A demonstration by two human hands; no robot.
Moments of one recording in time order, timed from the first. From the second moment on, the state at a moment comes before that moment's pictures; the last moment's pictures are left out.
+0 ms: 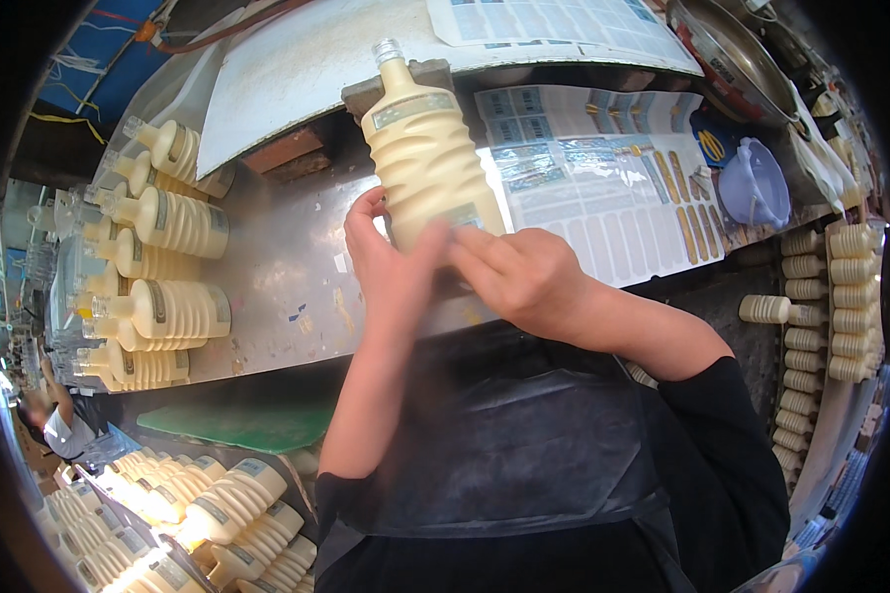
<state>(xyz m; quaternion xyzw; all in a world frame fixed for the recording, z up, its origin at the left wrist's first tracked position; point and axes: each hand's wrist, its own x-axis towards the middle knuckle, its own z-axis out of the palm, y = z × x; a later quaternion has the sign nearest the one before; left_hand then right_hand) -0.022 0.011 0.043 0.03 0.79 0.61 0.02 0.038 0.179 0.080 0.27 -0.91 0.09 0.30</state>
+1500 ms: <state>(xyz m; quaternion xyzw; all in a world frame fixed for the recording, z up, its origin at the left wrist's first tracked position) -0.002 0.018 0.035 0.02 0.64 0.77 0.06 0.008 0.209 0.038 -0.12 -0.77 0.62 -0.05</state>
